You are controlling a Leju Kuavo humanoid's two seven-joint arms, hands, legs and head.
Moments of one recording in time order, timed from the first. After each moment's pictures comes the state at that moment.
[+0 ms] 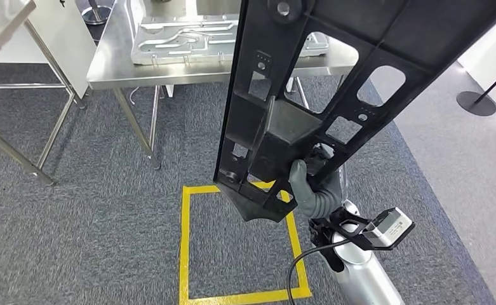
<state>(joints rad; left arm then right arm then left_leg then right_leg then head) -0.04 -0.01 0.47 -0.20 -0.06 0.04 -0.28 -0.29 -0.05 0.40 -1.76 0.00 0.02 -0.70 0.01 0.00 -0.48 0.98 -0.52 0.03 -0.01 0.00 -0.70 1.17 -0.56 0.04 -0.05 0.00</state>
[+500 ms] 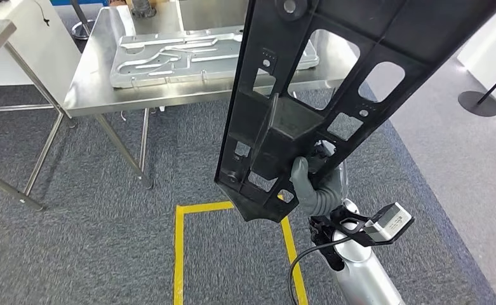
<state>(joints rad) -0.05 -0.01 0.48 -0.20 -0.05 0.05 -0.29 -0.29 -0.05 0.39 -1.73 -0.02 0.04 -0.70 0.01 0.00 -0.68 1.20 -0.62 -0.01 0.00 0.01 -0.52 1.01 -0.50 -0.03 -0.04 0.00</state>
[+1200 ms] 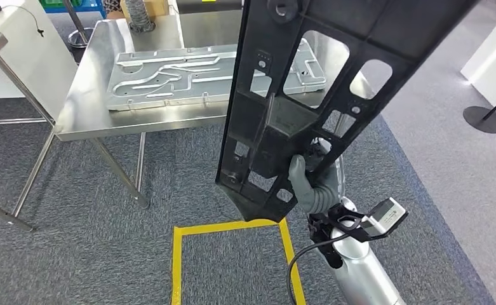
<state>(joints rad) -0.04 0.00 0.50 -0.20 -0.05 0.05 -0.29 -0.30 -0.04 0.39 -1.70 -0.03 0.02 -0.70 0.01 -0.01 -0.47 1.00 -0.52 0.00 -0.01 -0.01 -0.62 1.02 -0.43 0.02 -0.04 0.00</state>
